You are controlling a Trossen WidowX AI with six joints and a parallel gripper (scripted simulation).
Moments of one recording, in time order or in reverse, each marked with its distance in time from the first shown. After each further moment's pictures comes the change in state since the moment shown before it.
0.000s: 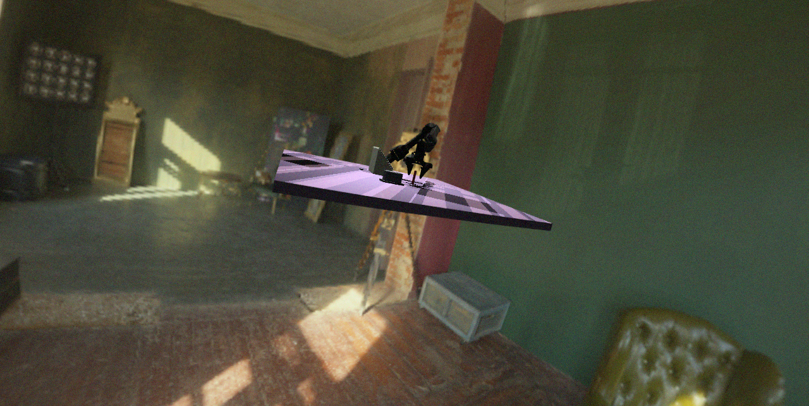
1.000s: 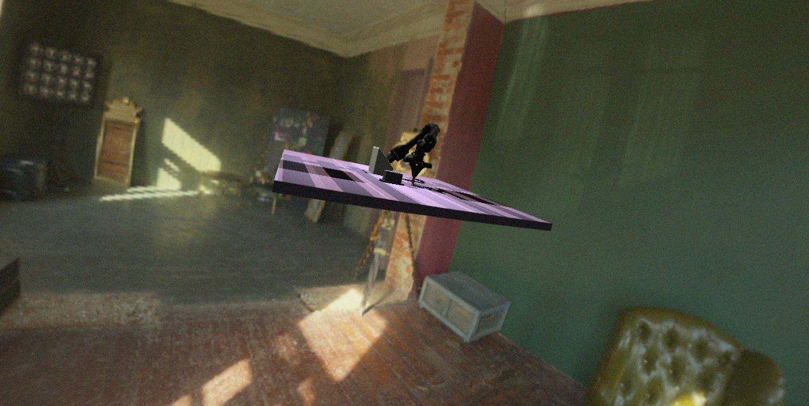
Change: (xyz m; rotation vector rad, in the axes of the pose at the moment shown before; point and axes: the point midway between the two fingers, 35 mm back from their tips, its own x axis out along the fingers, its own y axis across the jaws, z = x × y) arm 0.001 -0.003 -0.001 0.014 0.009 -0.005
